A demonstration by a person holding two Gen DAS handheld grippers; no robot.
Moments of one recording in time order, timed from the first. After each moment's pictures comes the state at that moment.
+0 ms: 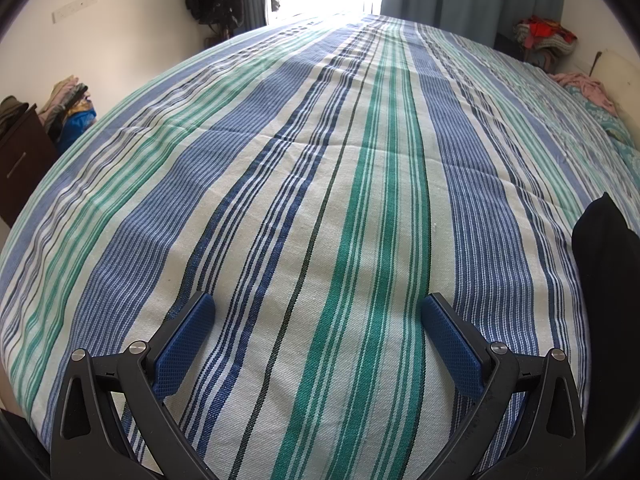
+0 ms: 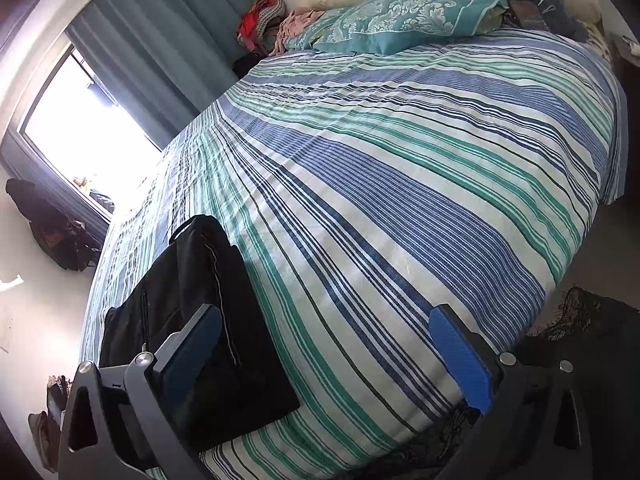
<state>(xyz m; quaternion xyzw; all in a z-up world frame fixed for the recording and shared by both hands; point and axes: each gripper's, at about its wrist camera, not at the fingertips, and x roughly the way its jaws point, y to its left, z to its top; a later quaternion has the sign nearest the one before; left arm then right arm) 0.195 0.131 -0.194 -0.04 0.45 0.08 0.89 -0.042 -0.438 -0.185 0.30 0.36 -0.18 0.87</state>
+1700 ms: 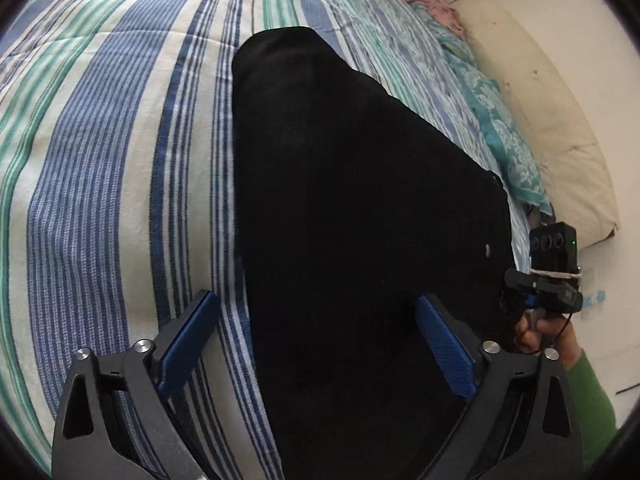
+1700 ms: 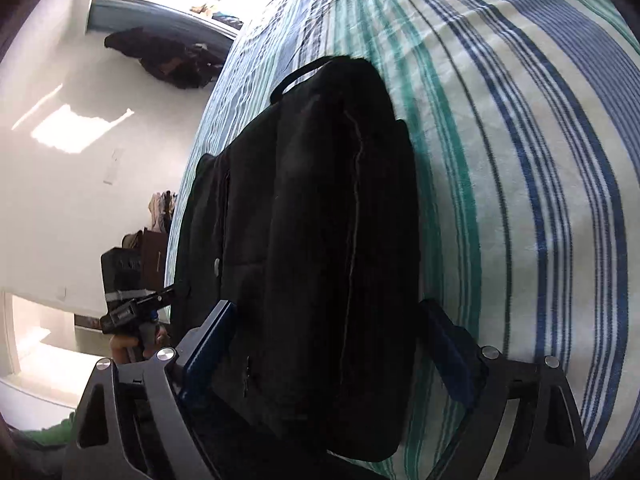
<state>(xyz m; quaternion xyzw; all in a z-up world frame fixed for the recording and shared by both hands) 0.173 -0.009 -0.181 -0.16 0.59 -0.27 0.74 0.090 -0.408 -0.237 0.28 0.57 0.22 0.74</state>
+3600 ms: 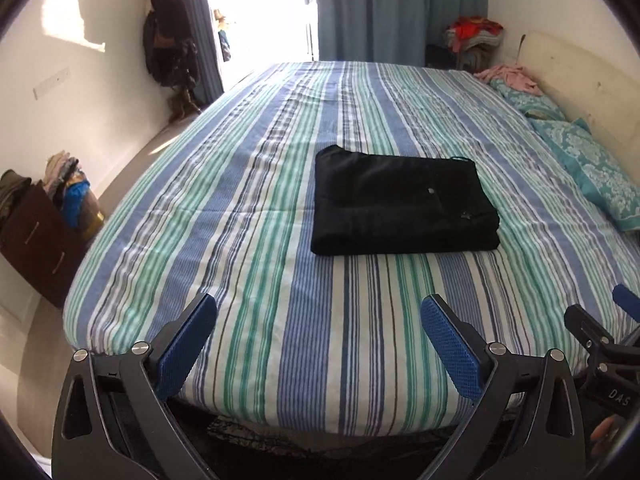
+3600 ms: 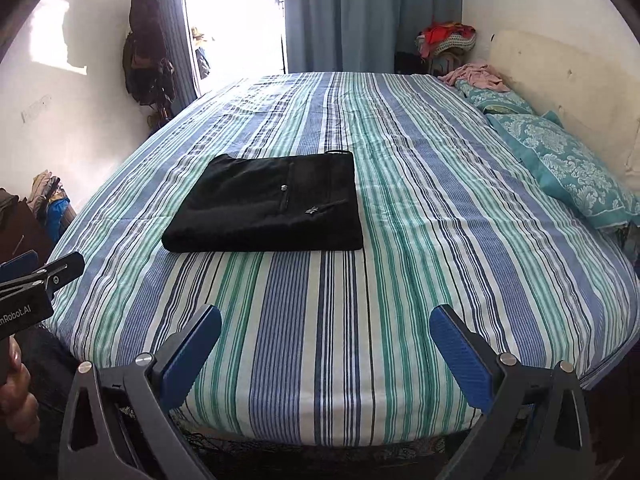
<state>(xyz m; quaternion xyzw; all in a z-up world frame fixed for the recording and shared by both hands) 0.075 0.019 -0.014 0.03 0.40 0.01 0.92 -0.012 -0.220 -0.083 -0.02 0.41 -0.02 0.91</state>
